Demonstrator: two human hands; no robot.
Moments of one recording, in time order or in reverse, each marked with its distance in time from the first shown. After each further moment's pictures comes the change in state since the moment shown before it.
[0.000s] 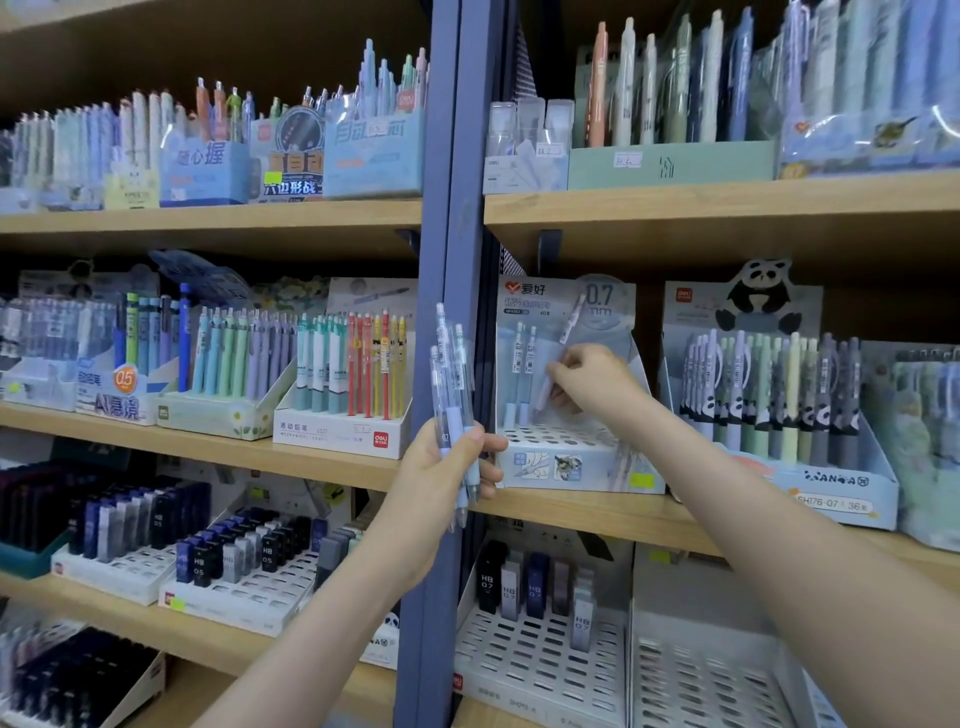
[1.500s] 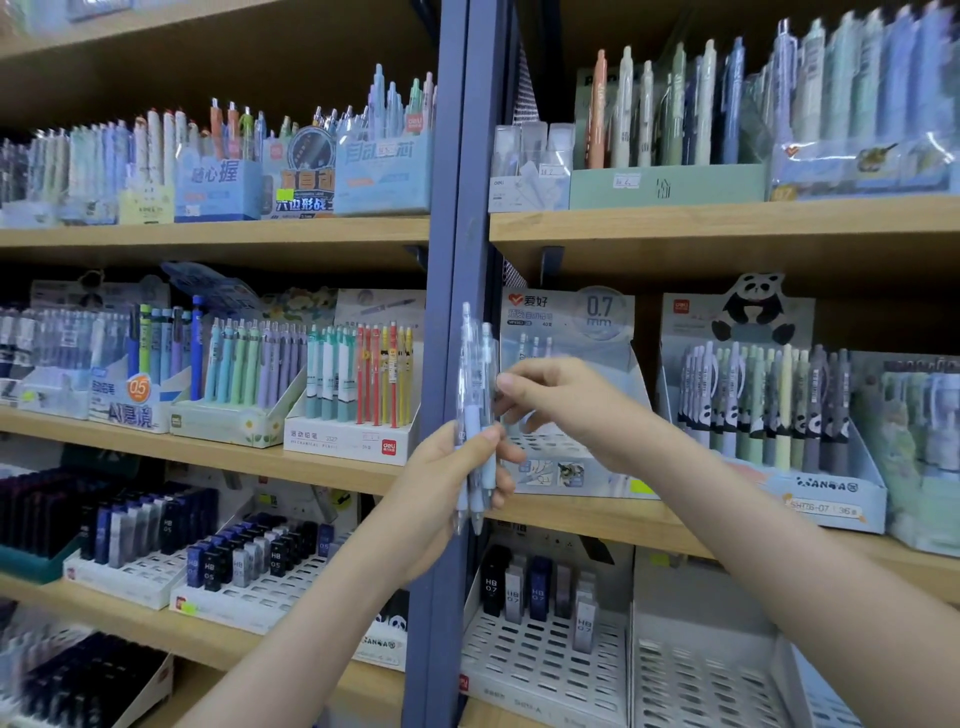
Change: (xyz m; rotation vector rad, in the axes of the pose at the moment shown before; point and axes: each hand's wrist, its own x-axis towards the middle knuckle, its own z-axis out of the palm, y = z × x) left_hand -0.003 0.022 -0.002 -0.179 -0.168 -0.077; right_hand -0.064 -0.048 -0.007 0.274 -0.365 -0.238
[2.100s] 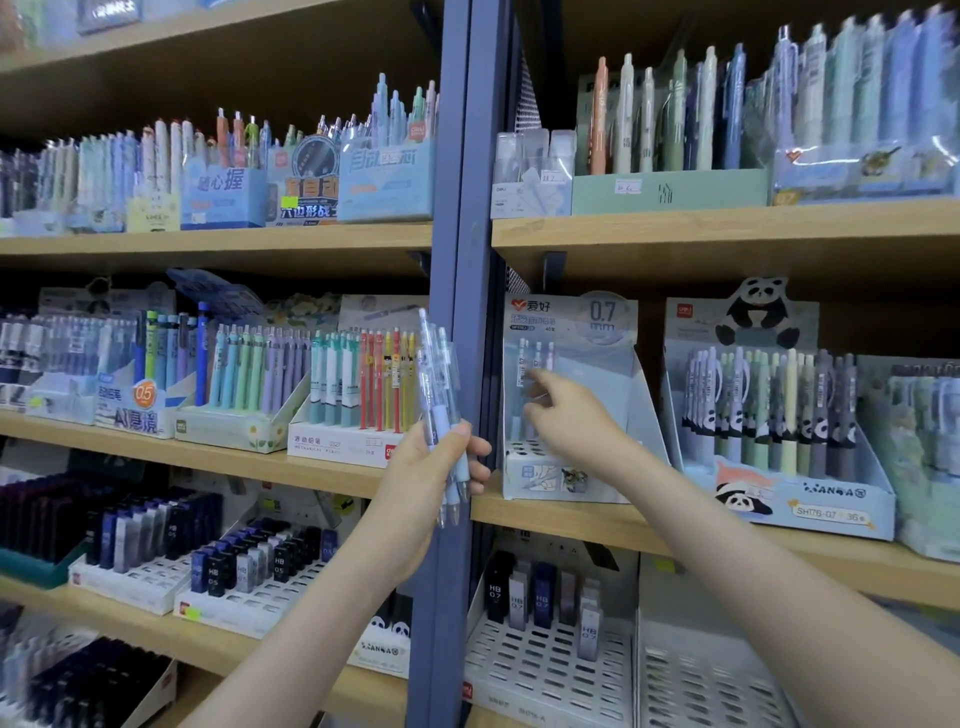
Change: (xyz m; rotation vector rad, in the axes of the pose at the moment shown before) left_hand 0.006 -0.002 -0.012 0.093 0.214 0.074; right_hand 0.030 0.041 0.006 -0.383 0.249 0.095
